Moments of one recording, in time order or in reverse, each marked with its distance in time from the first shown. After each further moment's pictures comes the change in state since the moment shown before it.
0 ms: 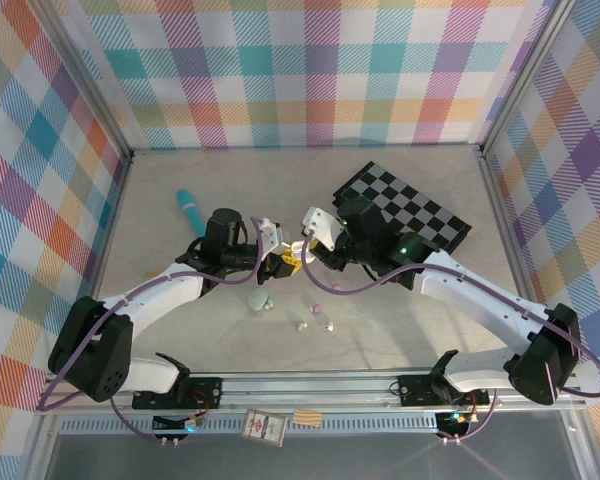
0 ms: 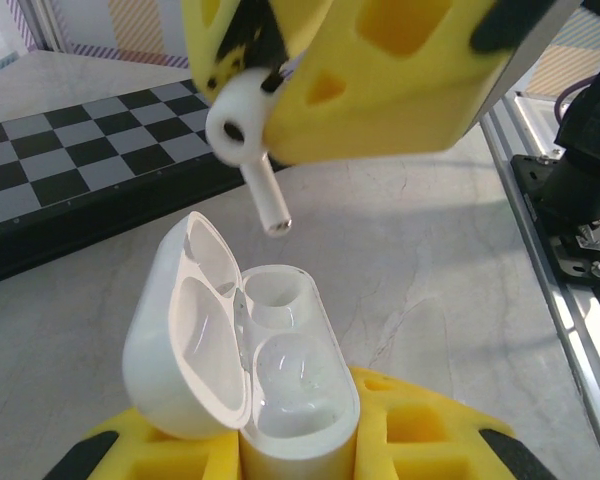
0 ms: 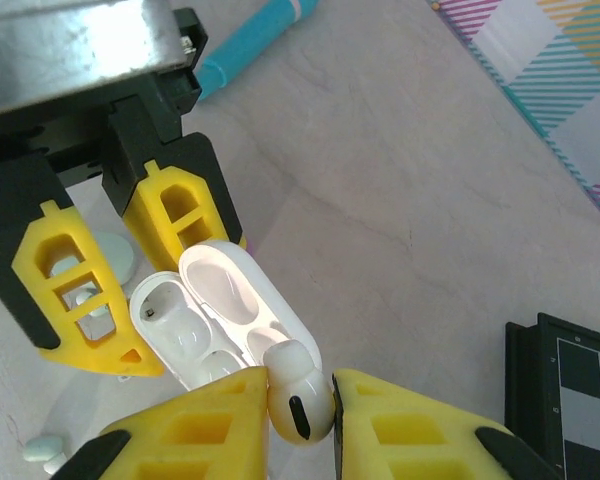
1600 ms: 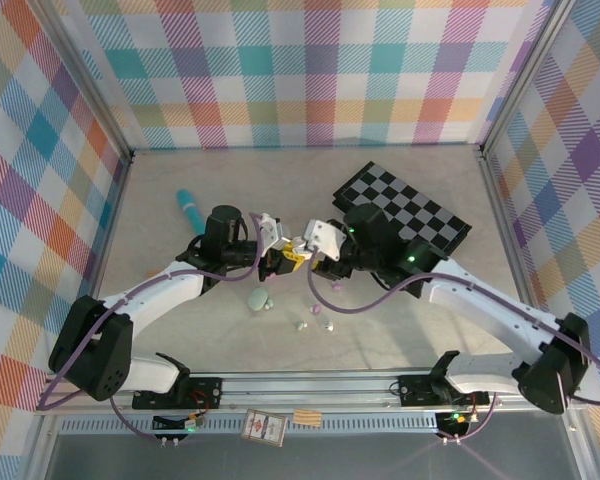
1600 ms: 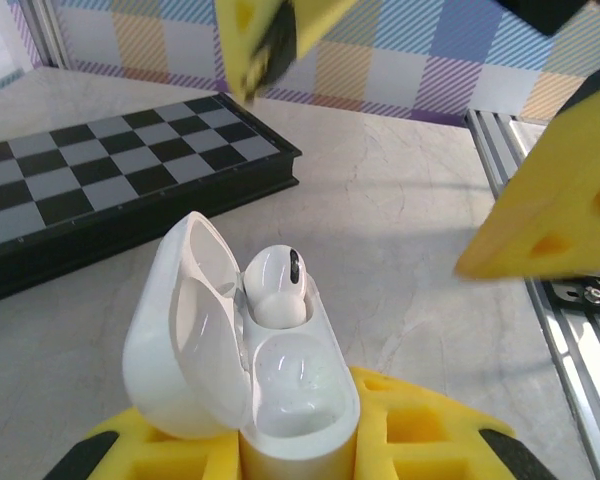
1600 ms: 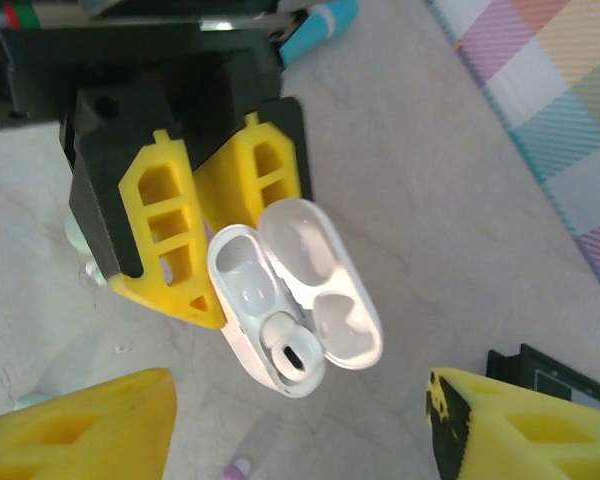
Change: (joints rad) left arm 0.000 0.005 0.018 0.047 0.001 -0.049; right arm -0.018 -0.101 -0.069 0.014 -0.051 -0.106
